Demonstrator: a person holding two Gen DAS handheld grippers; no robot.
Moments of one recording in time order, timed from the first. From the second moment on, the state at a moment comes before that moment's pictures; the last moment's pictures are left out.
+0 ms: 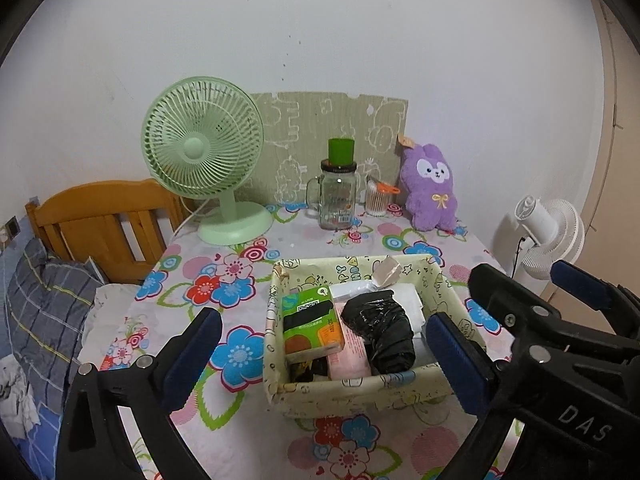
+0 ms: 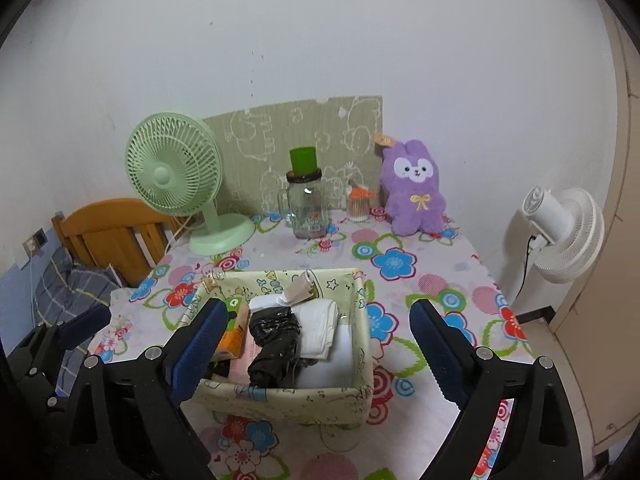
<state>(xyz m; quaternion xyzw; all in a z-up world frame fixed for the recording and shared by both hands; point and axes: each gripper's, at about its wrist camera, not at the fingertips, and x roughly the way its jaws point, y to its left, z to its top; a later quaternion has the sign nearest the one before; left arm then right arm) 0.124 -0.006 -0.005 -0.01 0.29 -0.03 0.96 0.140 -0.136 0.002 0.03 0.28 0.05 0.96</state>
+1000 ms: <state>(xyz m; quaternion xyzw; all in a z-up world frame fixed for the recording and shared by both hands) 0.019 0.027 0.038 -0.01 0.22 -0.01 0.98 0.025 -0.156 0.047 0.04 0.21 0.00 0.98</state>
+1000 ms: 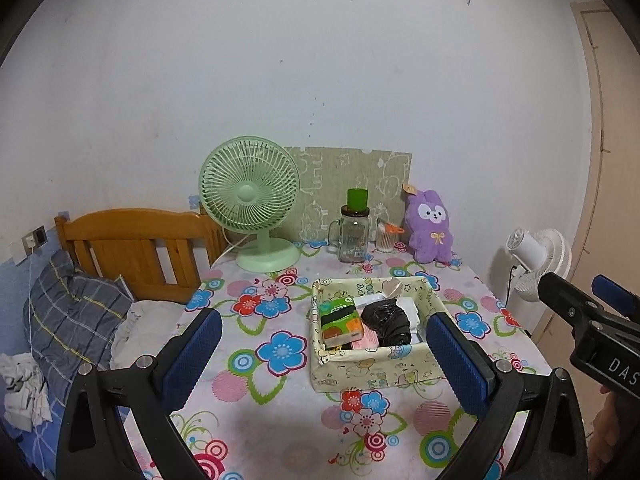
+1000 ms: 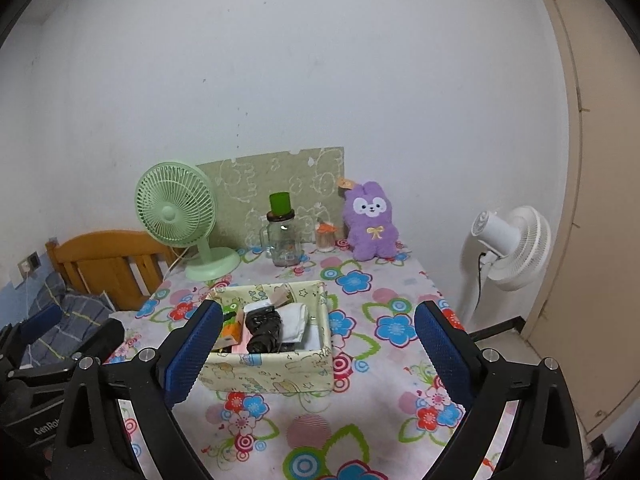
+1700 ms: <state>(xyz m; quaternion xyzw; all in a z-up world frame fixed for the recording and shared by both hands) -0.017 0.025 0.043 -0.01 0.20 -0.03 0.98 -0.016 -0.164 0.049 0.05 0.19 -0.02 0.98</state>
